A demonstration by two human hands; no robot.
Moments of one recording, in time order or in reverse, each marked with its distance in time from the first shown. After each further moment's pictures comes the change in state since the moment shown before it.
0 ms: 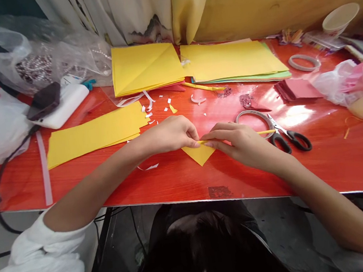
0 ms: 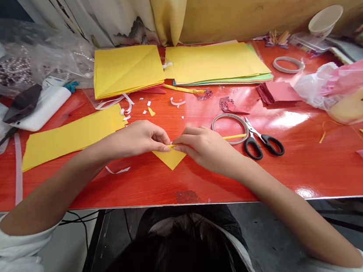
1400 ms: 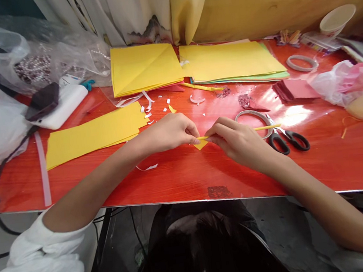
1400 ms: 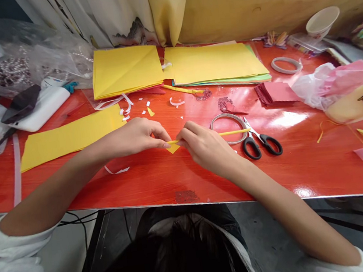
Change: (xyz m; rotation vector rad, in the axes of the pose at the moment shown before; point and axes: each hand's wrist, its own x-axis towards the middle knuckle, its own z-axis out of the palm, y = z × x) left_hand -0.001 0.000 -0.002 0.030 0.082 0.095; right_hand -0.001 0.002 0.006 -0.126 0.101 0.002
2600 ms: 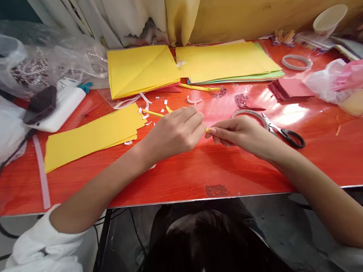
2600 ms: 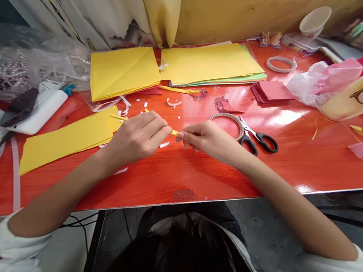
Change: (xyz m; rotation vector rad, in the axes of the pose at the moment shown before) left_hand -0.002 0.004 0.016 0.817 0.379 0.476; right_hand 0.004 0.006 -0.019 0.544 -0.162 0.368
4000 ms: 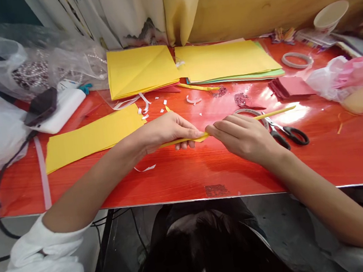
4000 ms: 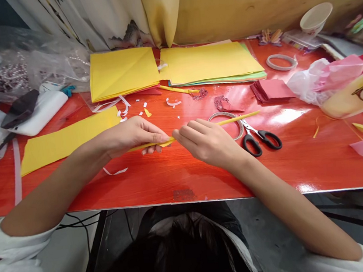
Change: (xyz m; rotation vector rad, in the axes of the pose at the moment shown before) left_hand 0.004 -0.014 -0.006 -1.440 -0.363 -0.720; right_hand 0.000 0.013 0.008 -0.994 0.410 -0.844
